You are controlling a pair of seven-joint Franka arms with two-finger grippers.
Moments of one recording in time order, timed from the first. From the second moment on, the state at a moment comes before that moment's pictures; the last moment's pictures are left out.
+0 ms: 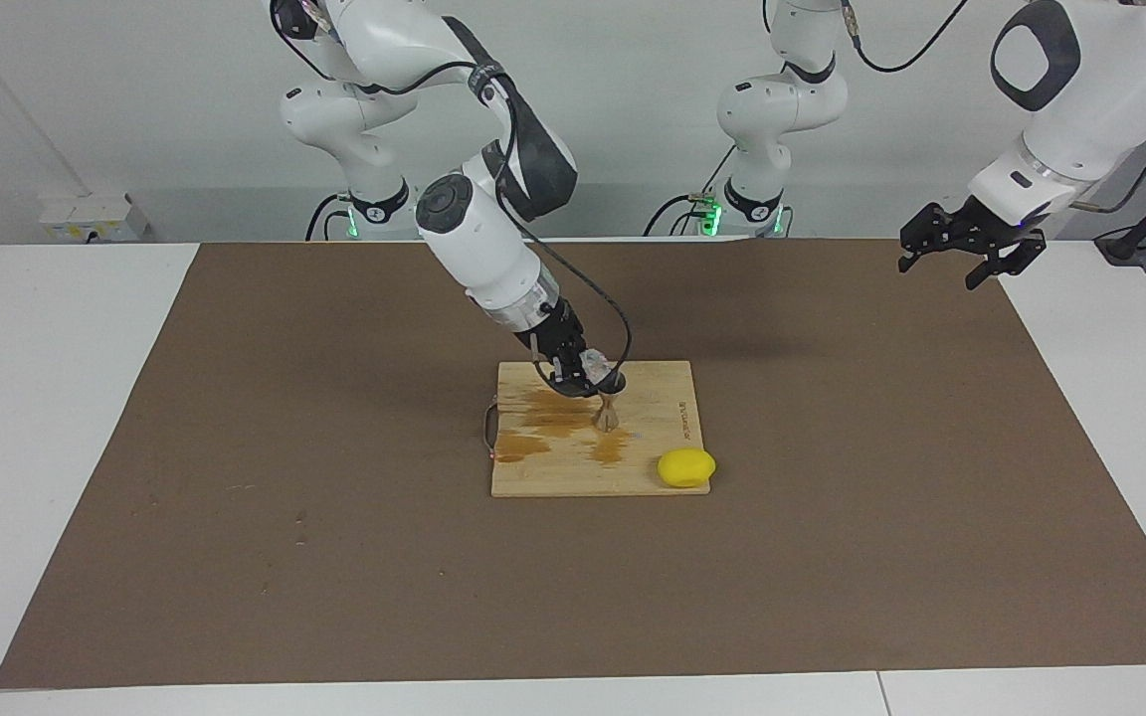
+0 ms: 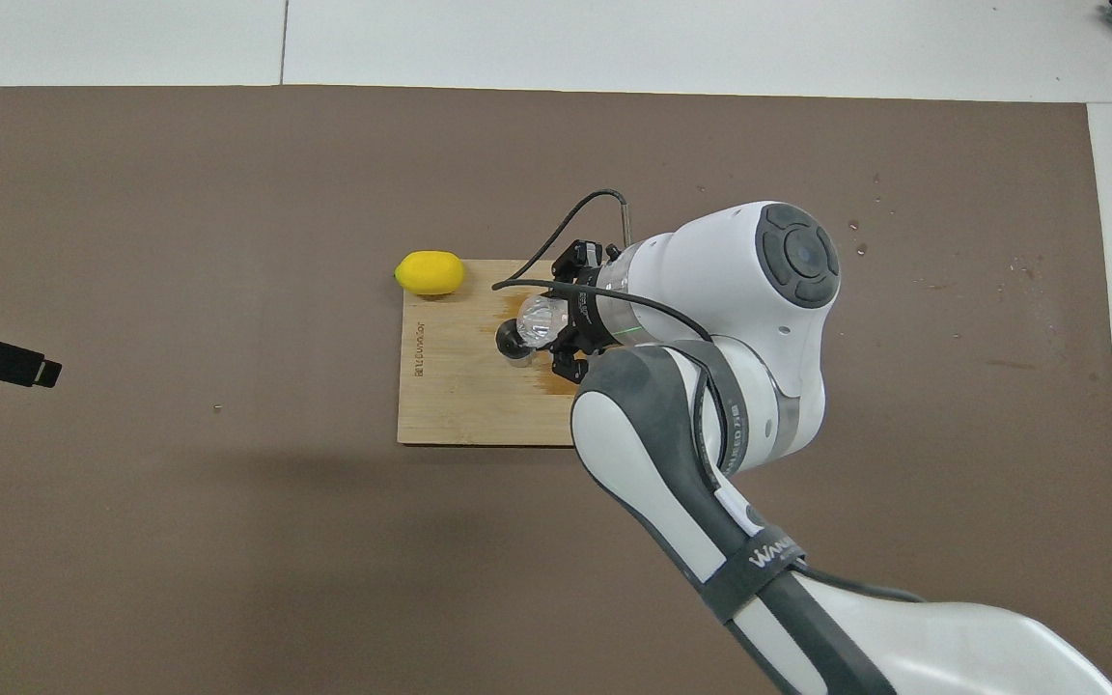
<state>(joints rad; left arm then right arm) 0.16 -0.06 -0.07 -1.73 -0.08 1.59 0.37 0.55 0.31 -0.05 -1.73 0.51 2.26 1.79</state>
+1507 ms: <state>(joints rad) 0.12 -0.08 -0.08 -1.66 0.06 1.60 0.29 0.57 0.34 -0.05 -1.66 0.39 2.26 1.92</state>
